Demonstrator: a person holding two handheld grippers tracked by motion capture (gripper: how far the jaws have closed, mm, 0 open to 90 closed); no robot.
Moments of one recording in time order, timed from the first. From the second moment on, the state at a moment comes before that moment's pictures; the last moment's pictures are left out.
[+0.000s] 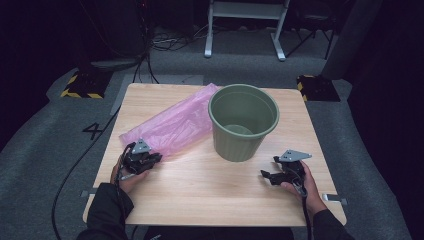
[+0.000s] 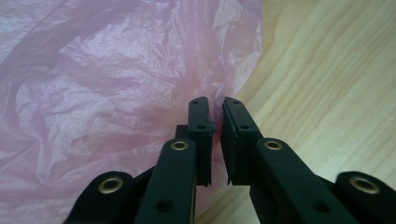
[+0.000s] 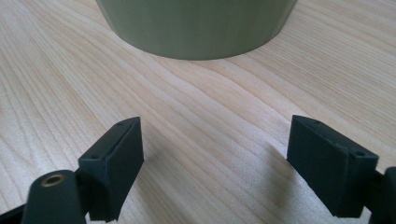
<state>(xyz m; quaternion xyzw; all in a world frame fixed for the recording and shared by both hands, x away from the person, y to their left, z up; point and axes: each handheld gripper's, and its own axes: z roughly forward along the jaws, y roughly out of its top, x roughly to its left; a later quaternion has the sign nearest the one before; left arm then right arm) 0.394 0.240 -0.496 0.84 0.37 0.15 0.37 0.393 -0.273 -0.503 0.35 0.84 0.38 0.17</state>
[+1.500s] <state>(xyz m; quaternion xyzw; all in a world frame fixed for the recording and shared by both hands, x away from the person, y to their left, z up) 0.326 0.135 -0.462 0.84 0.30 0.15 0.42 0.393 -0.273 -0.503 0.35 0.84 0.38 0.17</state>
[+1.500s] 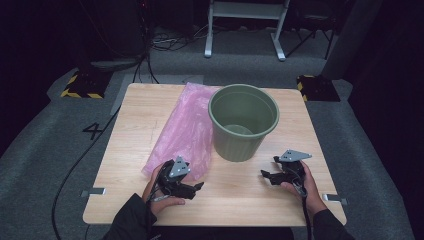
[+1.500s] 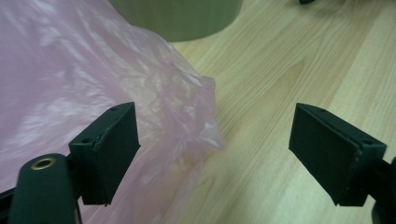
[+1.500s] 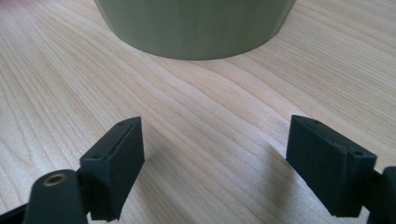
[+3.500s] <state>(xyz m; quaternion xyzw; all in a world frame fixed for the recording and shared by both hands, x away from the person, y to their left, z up) 0.359 0.148 -0.500 0.86 0.30 0.12 0.39 0.387 -0.271 -0.495 0.35 0.82 0.41 0.17</state>
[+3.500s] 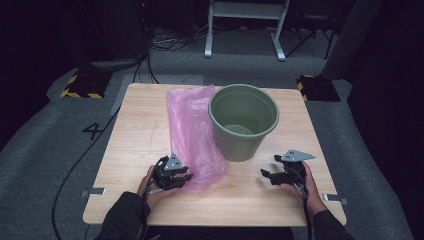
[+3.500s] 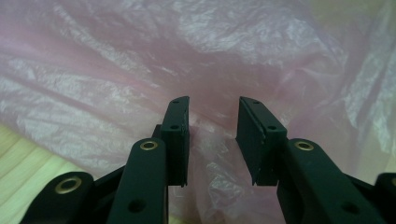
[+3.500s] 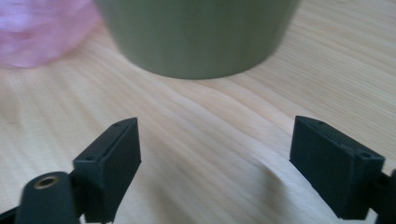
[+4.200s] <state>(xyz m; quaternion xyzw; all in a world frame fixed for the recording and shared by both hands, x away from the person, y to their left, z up) 0.333 0.107 -0.501 0.88 0.26 0.11 0.39 0.359 -0.208 -0.477 0.27 0.83 0.47 0.12</state>
